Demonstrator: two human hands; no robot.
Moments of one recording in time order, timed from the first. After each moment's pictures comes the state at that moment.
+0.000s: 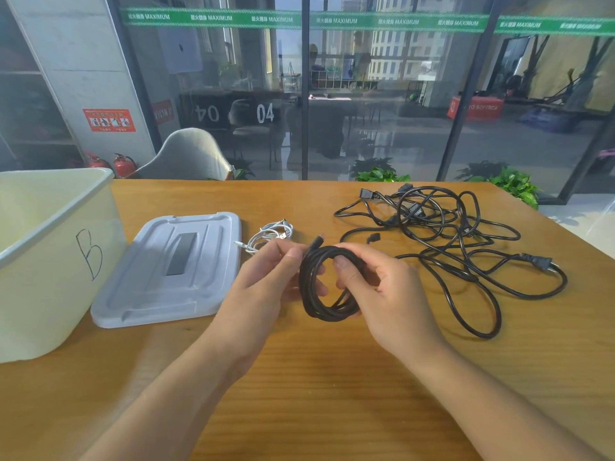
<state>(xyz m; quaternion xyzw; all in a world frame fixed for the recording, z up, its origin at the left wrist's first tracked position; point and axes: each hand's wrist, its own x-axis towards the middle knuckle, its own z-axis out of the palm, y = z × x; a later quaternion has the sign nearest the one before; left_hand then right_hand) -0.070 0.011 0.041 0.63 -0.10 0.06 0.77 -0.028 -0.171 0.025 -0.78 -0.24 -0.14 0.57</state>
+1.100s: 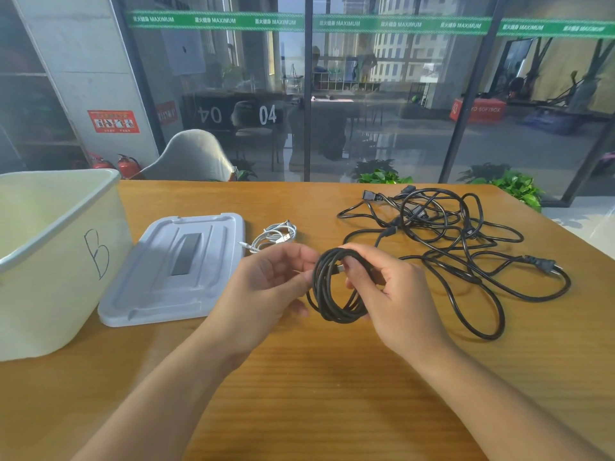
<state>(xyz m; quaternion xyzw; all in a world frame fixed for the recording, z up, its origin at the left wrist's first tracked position) -0.065 0.025 0.039 0.69 -0.11 0.06 0.71 -0.026 -0.174 0.028 -0.81 -0.26 -0.21 0.48</state>
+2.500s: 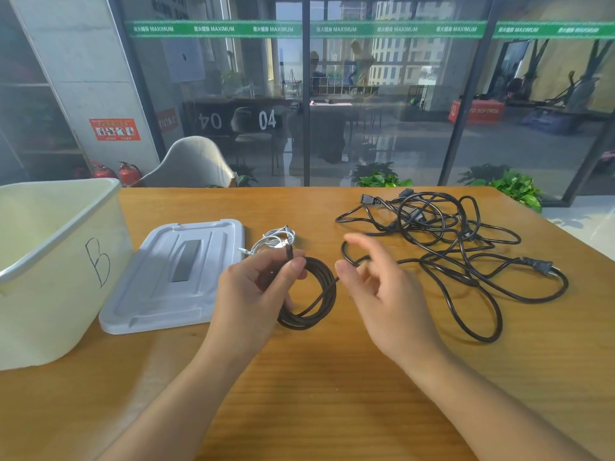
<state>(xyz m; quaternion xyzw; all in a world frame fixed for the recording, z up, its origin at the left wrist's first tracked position) -0.062 0.022 0.030 0.74 -0.06 0.23 0.63 -0.029 -0.172 0.026 -0.84 -0.21 -0.20 0.46</state>
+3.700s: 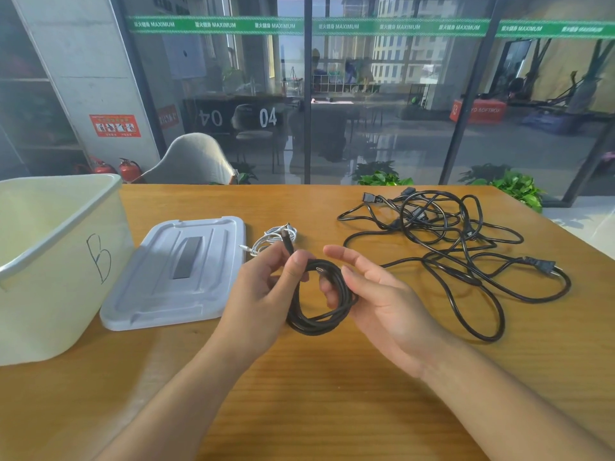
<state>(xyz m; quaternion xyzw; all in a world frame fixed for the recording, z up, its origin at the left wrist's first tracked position) -0.063 0.016 0.033 0.74 -0.11 0.20 0.63 -0.027 -0.166 0.027 -0.51 -0.19 0.20 0.81</state>
